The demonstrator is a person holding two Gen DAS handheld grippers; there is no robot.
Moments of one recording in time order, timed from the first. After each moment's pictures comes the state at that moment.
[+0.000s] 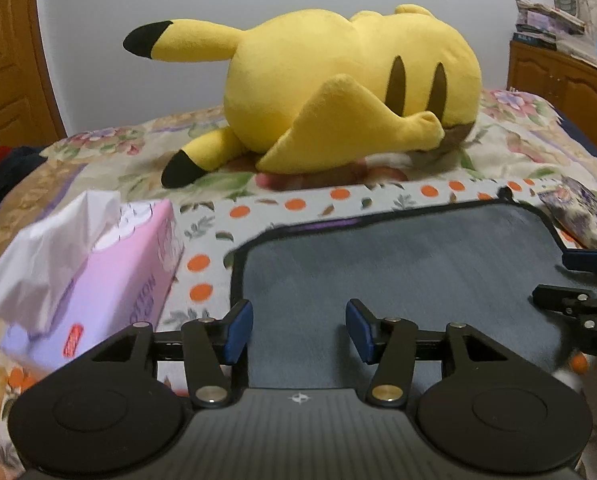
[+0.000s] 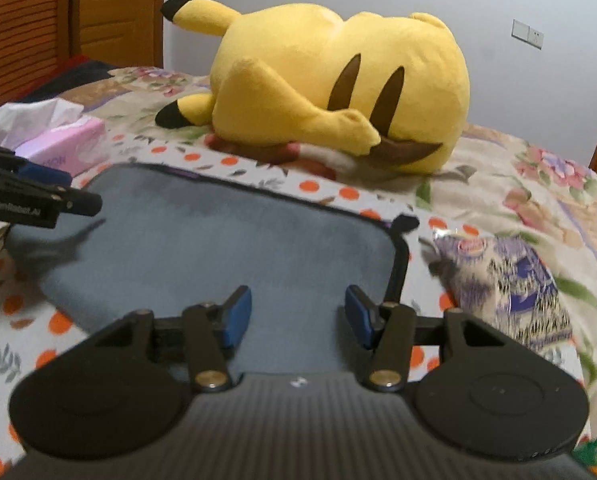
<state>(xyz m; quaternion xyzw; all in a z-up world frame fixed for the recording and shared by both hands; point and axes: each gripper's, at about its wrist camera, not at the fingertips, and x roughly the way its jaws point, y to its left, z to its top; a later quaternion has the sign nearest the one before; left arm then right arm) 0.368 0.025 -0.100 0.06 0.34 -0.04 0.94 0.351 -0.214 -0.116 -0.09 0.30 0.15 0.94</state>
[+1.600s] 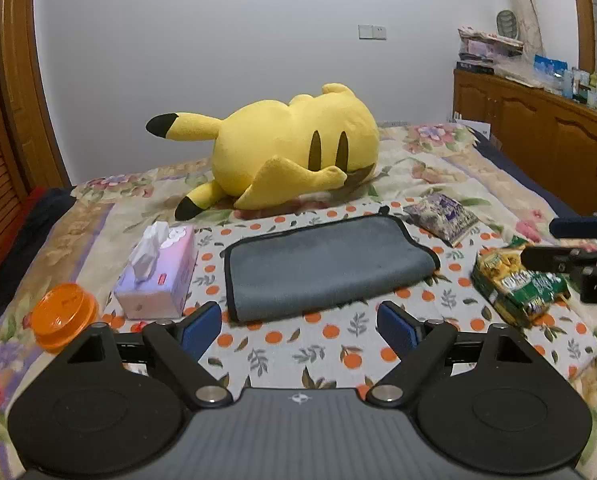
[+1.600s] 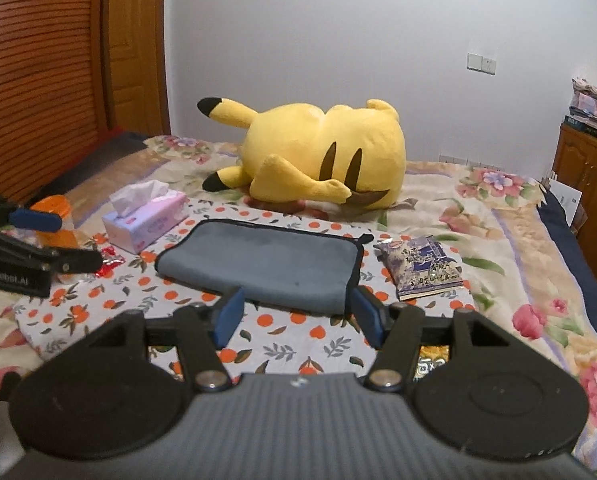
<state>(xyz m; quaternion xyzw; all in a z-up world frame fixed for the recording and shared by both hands) 0.147 -0.001 0.023 0.08 0.30 -0.08 0.95 0.156 -0.256 0.008 -0.04 0.25 0.14 0.96</state>
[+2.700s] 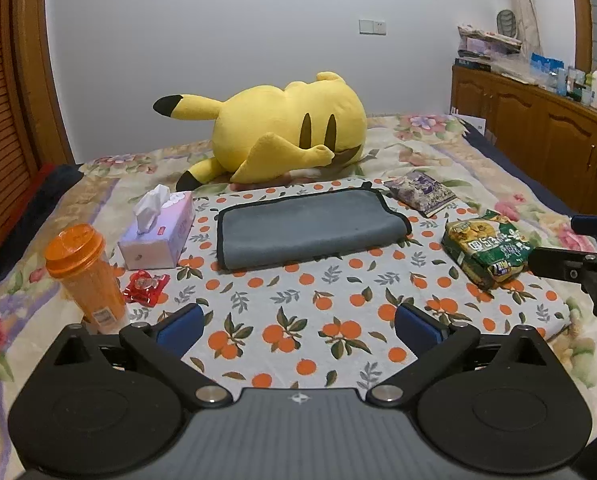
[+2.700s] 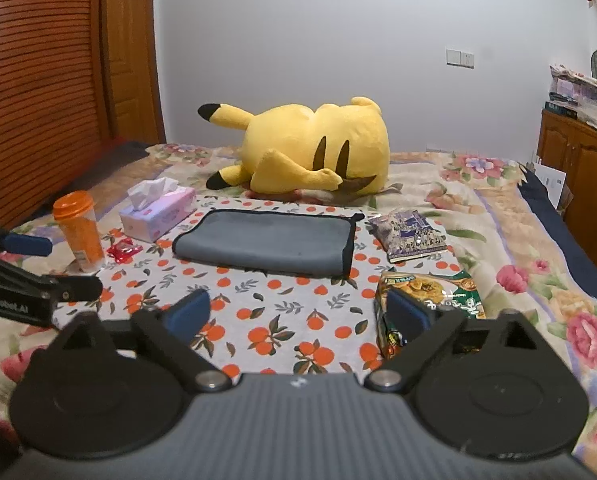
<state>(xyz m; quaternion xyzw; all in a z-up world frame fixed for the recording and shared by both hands) 0.072 -0.014 0.008 0.06 0.30 -0.08 0.95 0.086 -0.269 -0.002 -0.01 0.24 0.13 0.96</state>
